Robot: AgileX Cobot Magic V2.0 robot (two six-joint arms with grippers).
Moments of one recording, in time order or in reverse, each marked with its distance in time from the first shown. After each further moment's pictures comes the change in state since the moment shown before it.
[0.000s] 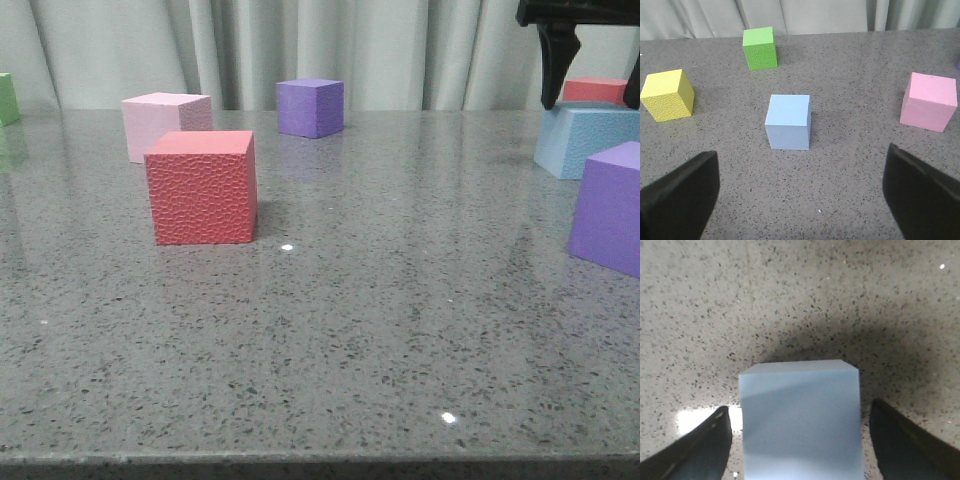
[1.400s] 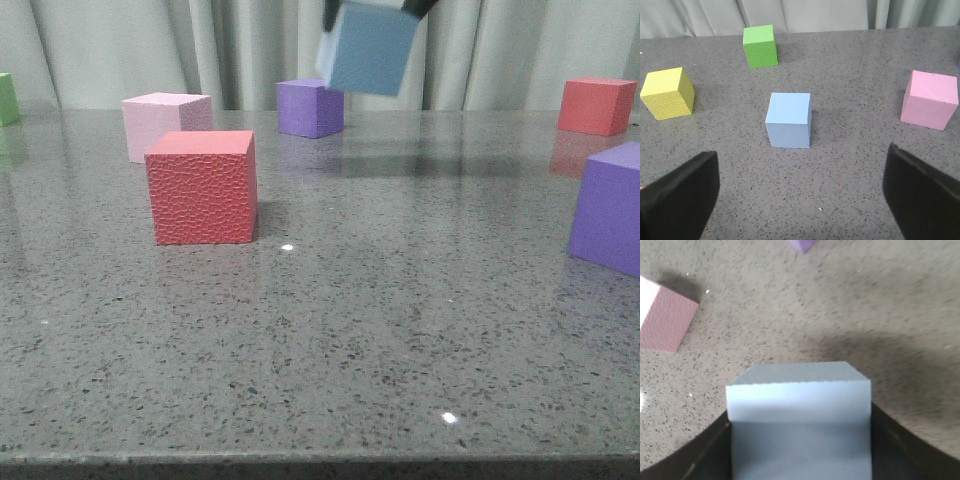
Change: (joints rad) left arm 0.000 0.000 0.000 0.002 0.007 0.000; right arm 0.424 0.083 -0.326 0.021 0.078 0.232
